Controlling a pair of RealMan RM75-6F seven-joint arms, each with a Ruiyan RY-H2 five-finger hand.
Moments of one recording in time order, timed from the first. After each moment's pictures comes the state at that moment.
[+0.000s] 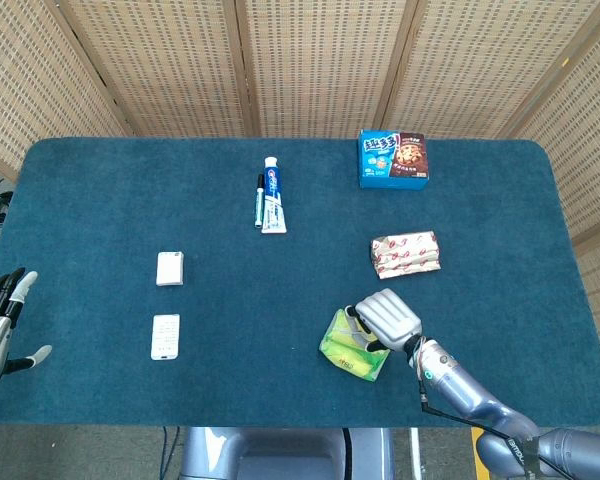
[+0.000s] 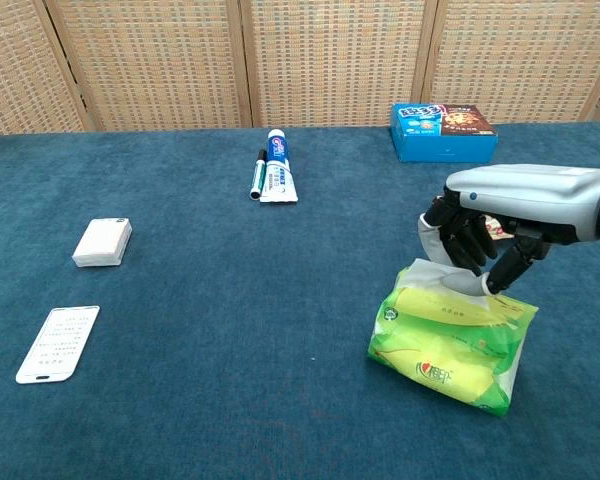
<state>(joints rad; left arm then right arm) -0.10 -1.08 -0.03 -1.64 1.46 1.43 0.07 0.65 -1.32 0.12 -1.73 -1.34 0.86 -0.20</state>
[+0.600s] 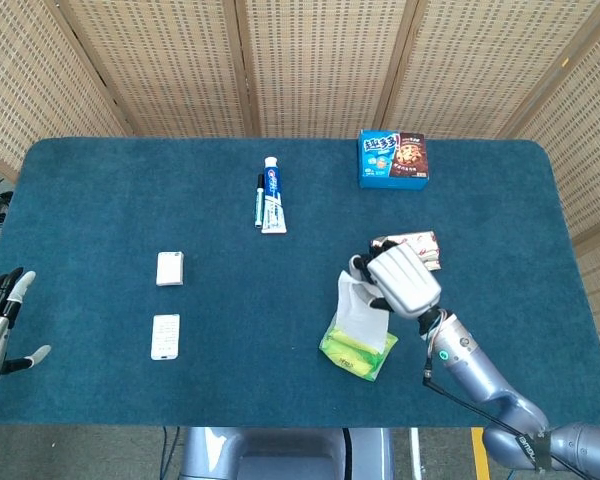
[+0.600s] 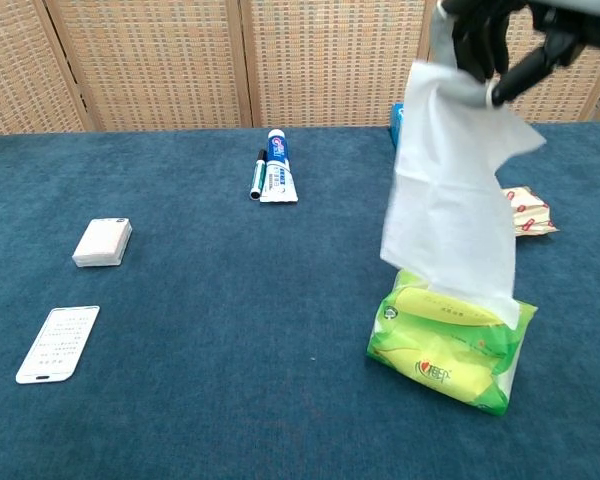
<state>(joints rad) -0.10 -1.08 -0.03 -1.64 1.47 1.43 0.05 0.65 -1.24 0.28 -1.79 -1.45 1.14 -0.23</state>
